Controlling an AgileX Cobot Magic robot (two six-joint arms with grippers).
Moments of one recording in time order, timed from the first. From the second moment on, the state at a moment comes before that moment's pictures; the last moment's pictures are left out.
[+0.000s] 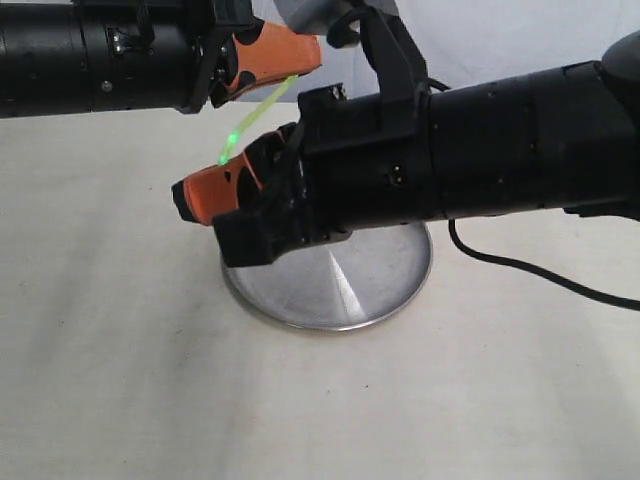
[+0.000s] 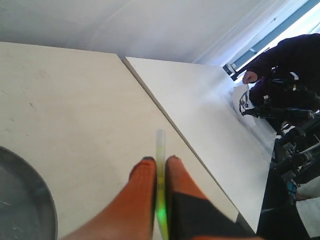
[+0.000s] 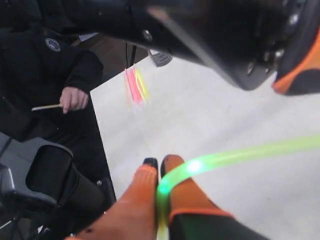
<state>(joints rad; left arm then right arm) -0.45 1.38 -0.92 -1.76 0.69 1.20 0.64 1.32 -0.91 1.47 0.58 -1.26</state>
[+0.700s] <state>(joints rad) -0.45 1.39 -0.93 -1.77 0.66 1.23 0.65 1.27 -0.91 1.58 0.45 -1.26</state>
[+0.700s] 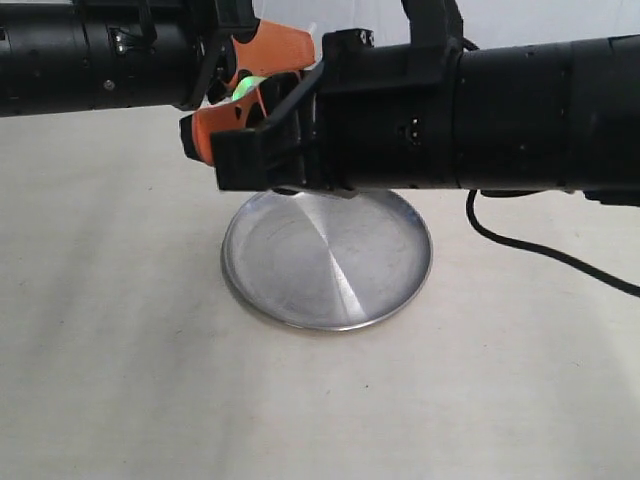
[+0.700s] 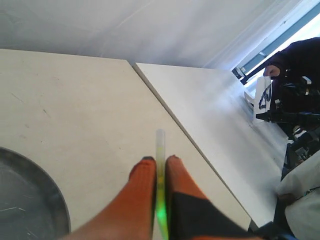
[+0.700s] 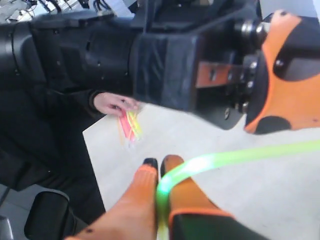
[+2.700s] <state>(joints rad) -0.49 1.41 -0.92 -1.74 0.63 1.29 0.65 1.26 -0.92 1.72 0.00 -1.27</state>
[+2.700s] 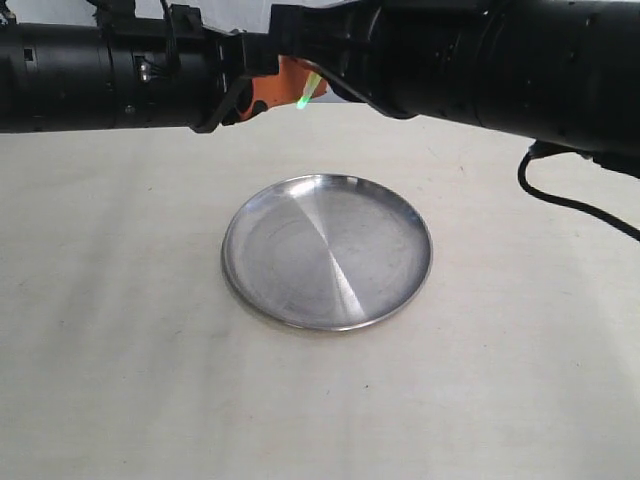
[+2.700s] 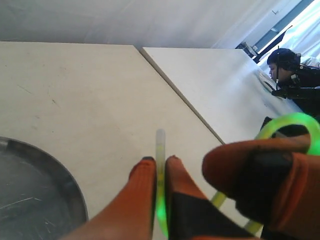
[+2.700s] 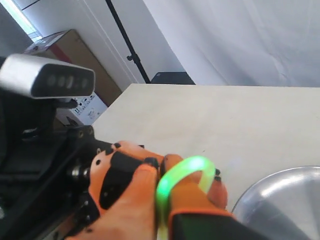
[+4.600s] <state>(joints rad) -0.52 1.41 -0.92 -1.75 0.64 1.34 0.66 1.27 -0.92 1.73 -0.11 -1.33</state>
